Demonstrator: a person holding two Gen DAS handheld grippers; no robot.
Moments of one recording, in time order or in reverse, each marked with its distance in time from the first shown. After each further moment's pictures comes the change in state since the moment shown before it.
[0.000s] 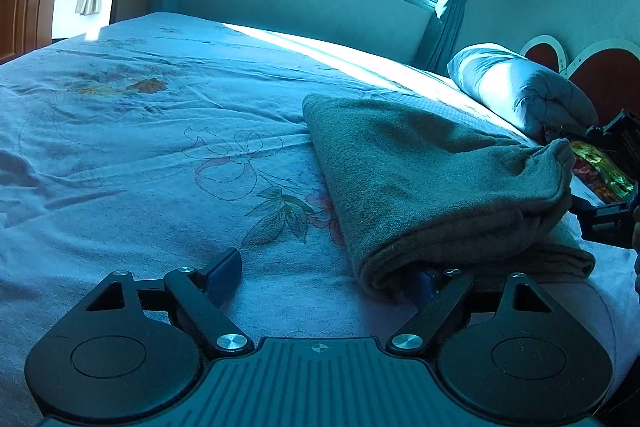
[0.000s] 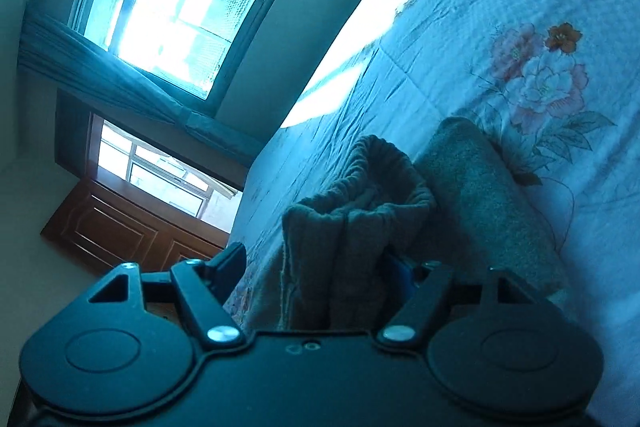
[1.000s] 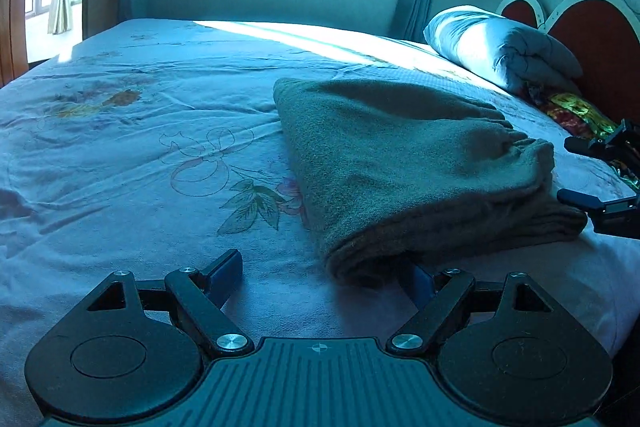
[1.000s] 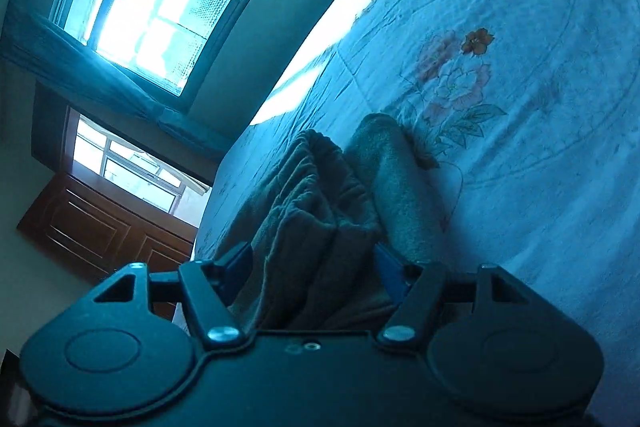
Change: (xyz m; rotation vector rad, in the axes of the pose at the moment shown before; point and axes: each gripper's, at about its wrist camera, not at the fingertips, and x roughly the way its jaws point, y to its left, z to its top) left arm -0.008 -0.018 0.004 0.150 0.059 0.021; right arm -0.035 -0.031 -0.008 0.001 0.000 -0.060
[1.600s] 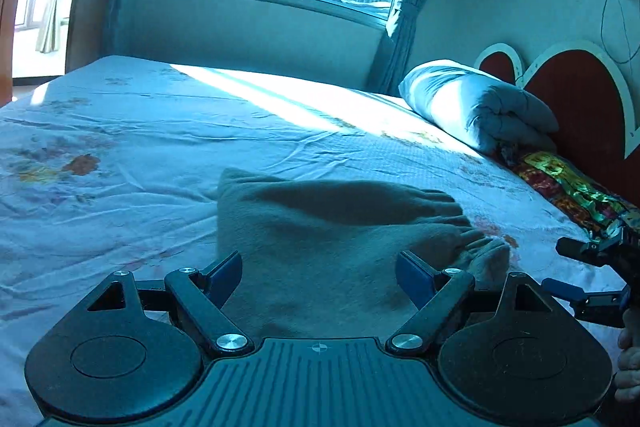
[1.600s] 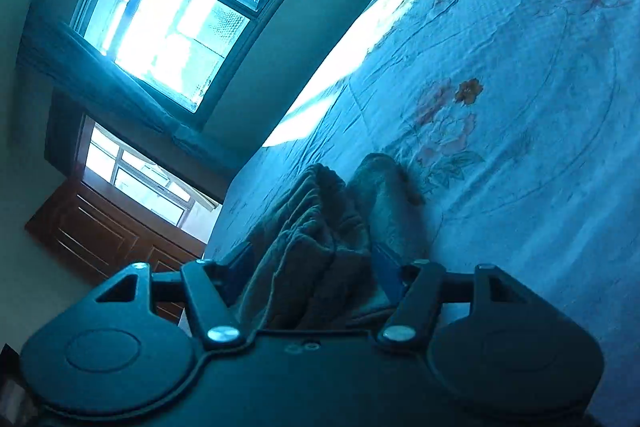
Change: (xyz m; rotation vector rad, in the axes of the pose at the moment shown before) left arm -0.016 -0.013 0.050 -0.057 -0.138 -0.087; right arm -0.028 -0.006 0.006 -0.062 -0.065 0.015
